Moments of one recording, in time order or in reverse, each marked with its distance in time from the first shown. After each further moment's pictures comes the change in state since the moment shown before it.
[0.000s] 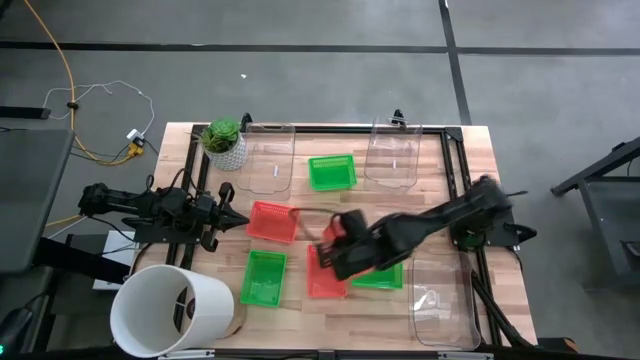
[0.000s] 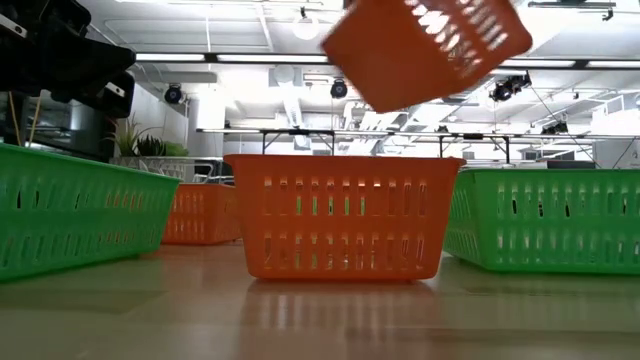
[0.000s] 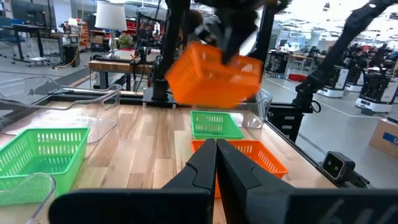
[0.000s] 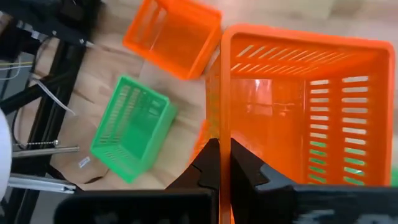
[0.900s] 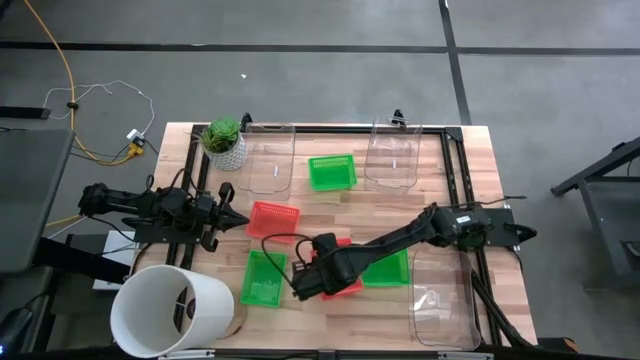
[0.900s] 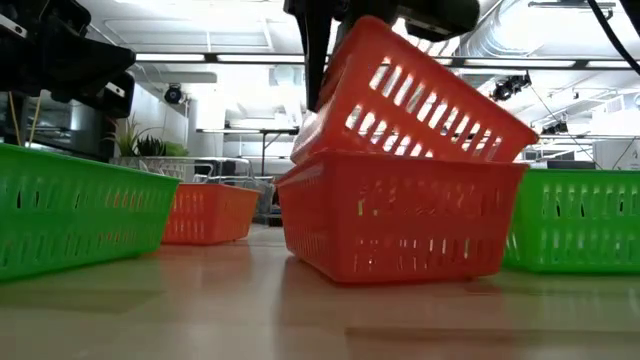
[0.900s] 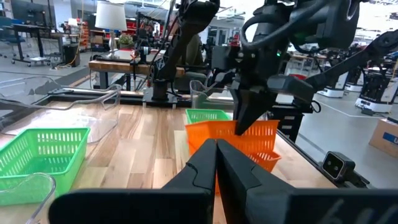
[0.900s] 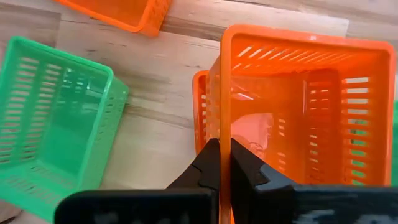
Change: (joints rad) left arm 0.000 0.000 0.000 0.000 0.000 0.000; right arm -0.012 0.454 0.397 -0.224 -0.086 0.135
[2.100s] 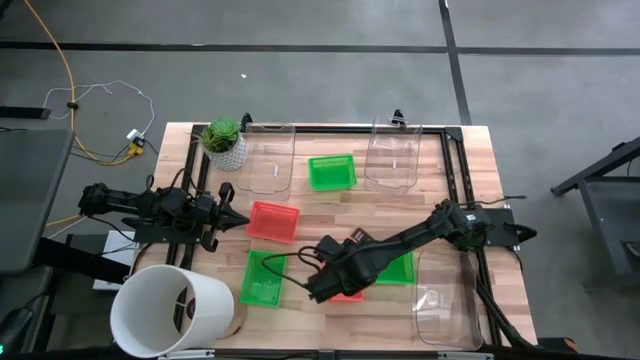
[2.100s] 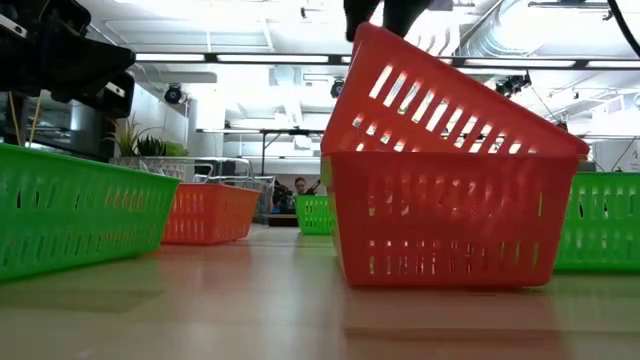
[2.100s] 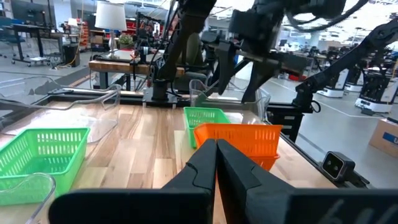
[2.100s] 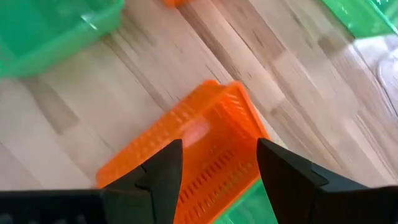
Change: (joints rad) left arm 0.000 0.000 0.000 0.000 0.000 0.000; right arm 0.035 -0.112 -0.001 -0.166 0.035 -0.645
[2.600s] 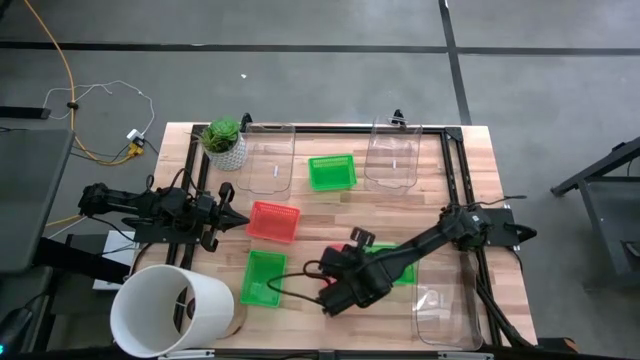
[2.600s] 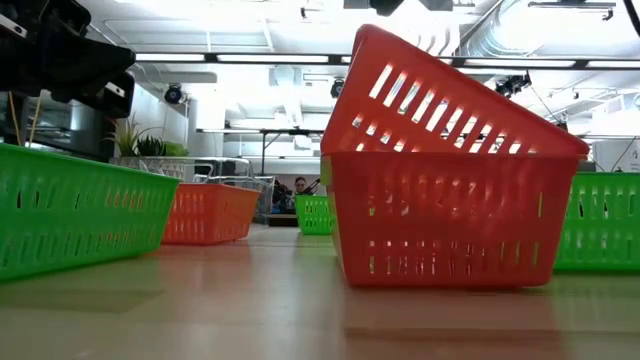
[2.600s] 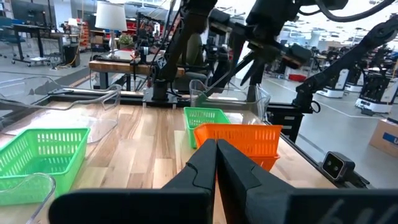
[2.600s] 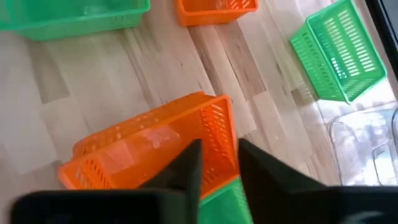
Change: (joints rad) left arm 0.000 0.000 0.000 0.000 0.000 0.000; right arm 0.069 -0.040 0.000 -0.034 0.133 -0.247
